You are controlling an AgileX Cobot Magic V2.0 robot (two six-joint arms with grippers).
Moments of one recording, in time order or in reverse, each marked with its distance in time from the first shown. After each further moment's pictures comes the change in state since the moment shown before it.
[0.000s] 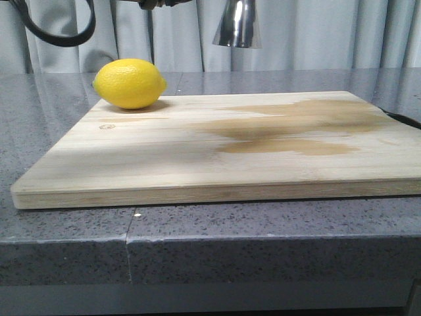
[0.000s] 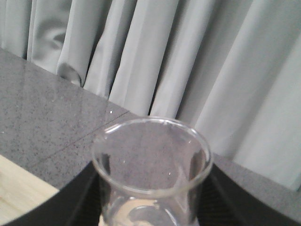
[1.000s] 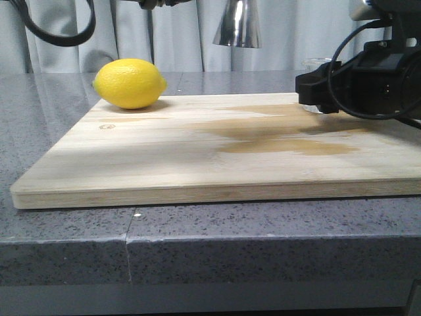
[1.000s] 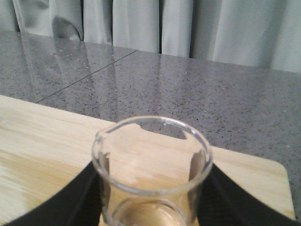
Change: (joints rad) left arm 0.000 0.000 0.000 0.000 0.000 0.000; right arm -0.023 0.342 0.190 0.098 -0.466 0.093
